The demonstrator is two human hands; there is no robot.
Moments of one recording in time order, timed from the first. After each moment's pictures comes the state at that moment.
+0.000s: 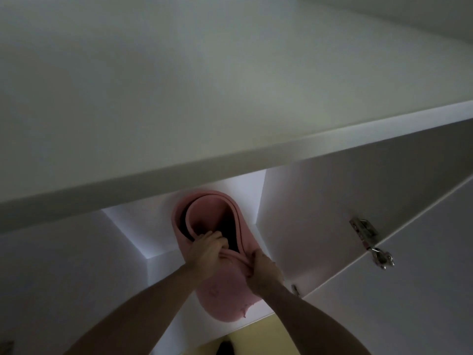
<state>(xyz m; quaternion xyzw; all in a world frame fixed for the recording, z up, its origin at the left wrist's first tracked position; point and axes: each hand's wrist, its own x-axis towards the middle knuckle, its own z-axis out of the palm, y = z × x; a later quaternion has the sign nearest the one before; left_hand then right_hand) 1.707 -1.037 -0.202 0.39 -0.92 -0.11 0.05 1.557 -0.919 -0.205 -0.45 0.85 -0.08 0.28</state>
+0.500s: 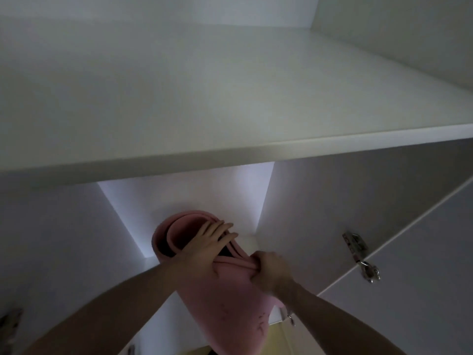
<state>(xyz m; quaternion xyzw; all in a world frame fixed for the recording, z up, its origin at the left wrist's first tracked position) 1.714 -1.033 -0.167 0.27 -0.96 -0.01 -0.06 1.524 -0.905 -0.146 -0.56 0.79 -0.03 0.24</state>
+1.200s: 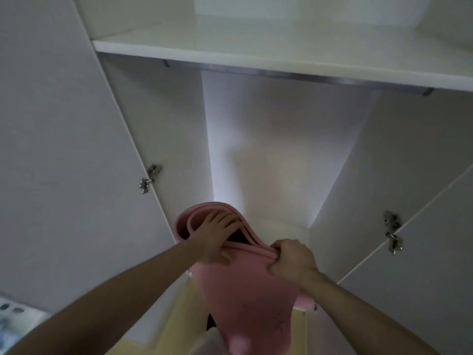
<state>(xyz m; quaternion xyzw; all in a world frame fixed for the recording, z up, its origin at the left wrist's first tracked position) 1.810 -0.743 -0.119 0.50 -0.86 -0.05 -0.04 1.556 -0.719 -0.103 -0.74 0.64 0.00 0.22</state>
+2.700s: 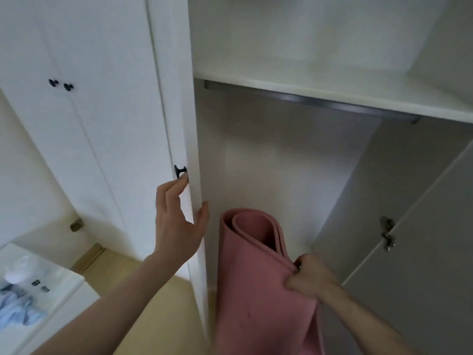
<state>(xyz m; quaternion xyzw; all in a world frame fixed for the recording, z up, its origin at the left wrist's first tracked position) 1.852 -0.559 0.021 0.58 -0.58 0.10 0.56 1.557 -0.608 -0.051 -0.67 0.70 -0.01 0.27</state>
